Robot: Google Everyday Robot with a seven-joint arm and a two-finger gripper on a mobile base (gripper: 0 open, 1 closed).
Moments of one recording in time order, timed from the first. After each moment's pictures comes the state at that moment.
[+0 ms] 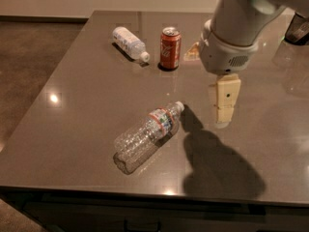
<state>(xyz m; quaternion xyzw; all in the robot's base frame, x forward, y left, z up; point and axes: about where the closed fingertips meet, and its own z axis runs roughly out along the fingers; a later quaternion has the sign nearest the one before) 0.484 -0.109 0.926 -0.78 0.61 -0.03 0.11</state>
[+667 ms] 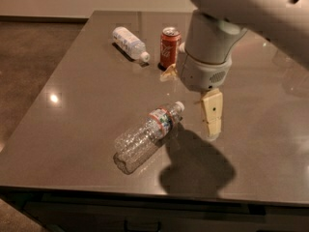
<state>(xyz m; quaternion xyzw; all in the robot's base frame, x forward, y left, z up) 0.468 -0.076 0.892 -0.86 0.51 -0.01 0.08</state>
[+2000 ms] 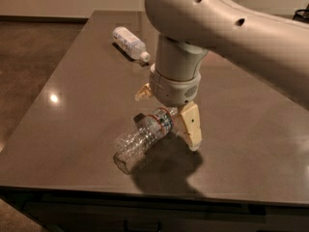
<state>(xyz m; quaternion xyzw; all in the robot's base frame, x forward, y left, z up) 0.455 -0.030 0.856 -0.91 0.41 0.02 0.05</state>
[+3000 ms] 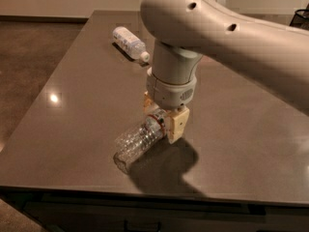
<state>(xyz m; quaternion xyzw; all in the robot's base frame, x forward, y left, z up) 0.457 -0.024 0.846 -0.91 0.42 0.02 0.05</state>
